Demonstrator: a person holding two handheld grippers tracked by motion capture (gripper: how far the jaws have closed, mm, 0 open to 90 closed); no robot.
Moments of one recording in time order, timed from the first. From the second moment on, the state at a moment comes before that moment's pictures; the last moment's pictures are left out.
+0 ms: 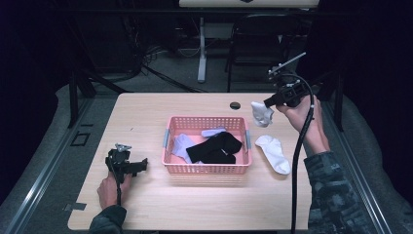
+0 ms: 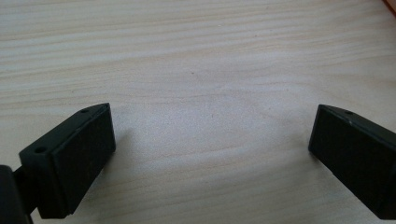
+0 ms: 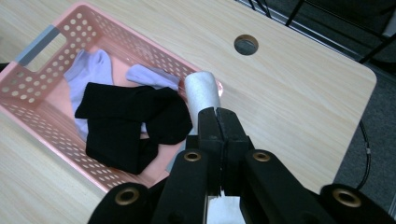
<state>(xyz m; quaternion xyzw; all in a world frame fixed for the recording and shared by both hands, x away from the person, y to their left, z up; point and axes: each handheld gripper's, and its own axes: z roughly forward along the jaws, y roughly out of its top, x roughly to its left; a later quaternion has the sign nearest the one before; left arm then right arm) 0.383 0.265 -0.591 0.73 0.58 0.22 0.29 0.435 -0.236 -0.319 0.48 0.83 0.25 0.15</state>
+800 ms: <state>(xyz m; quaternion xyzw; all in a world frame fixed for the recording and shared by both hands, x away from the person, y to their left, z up) 0.383 0.265 -0.591 0.73 0.58 0.22 0.29 0.441 -0.279 -0.385 0.53 0.81 0.21 0.11</state>
